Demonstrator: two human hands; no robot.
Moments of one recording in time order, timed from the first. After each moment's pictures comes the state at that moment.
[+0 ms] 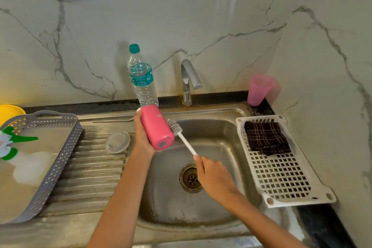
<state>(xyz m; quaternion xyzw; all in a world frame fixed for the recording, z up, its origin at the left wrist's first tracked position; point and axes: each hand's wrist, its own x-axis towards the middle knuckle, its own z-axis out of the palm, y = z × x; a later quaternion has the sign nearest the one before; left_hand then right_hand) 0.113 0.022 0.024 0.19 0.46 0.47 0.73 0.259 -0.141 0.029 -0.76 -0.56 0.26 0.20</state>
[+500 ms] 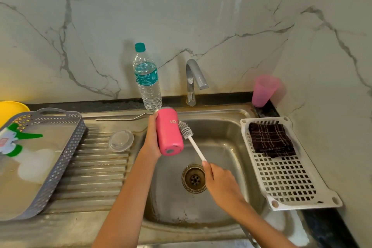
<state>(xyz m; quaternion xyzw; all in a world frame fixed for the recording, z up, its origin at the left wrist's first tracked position) 0.118 0.017 0.023 0.25 0.46 0.40 0.76 0.259 -0.155 0.016 -0.77 -0.51 0.30 0.24</state>
